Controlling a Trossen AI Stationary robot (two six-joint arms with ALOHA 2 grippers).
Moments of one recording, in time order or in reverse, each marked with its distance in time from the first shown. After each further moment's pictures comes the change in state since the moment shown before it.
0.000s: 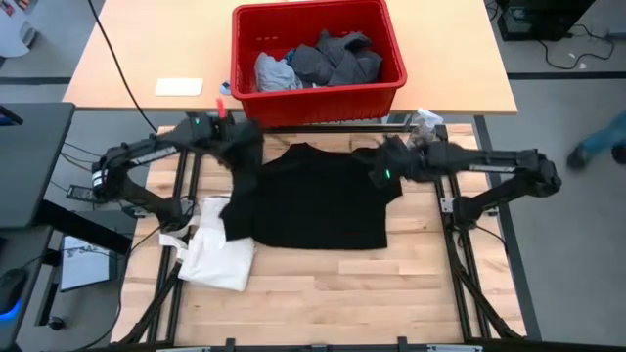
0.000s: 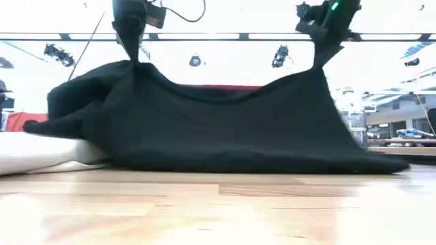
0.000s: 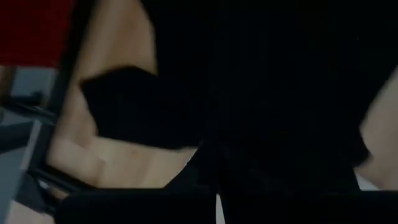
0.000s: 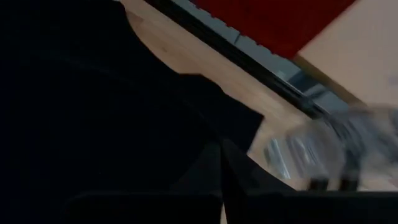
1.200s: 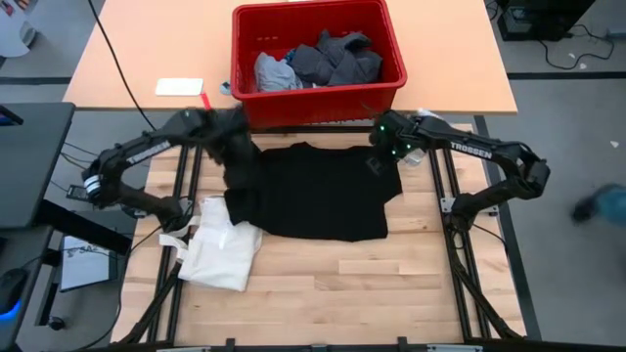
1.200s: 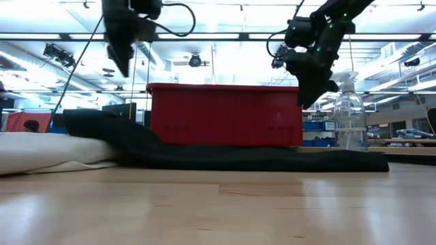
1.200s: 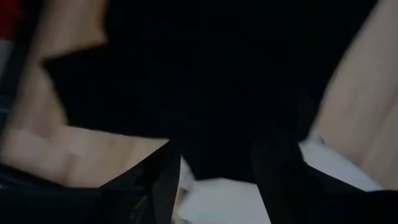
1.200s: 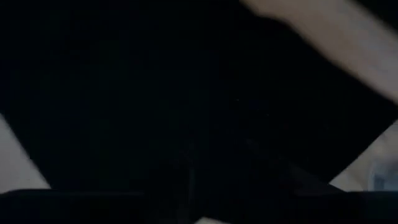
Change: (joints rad) left arm 0.158 -0.076 -0.141 0.025 0.200 0.110; right arm -0.442 0.098 -0.123 0.261 -0.743 -0.424
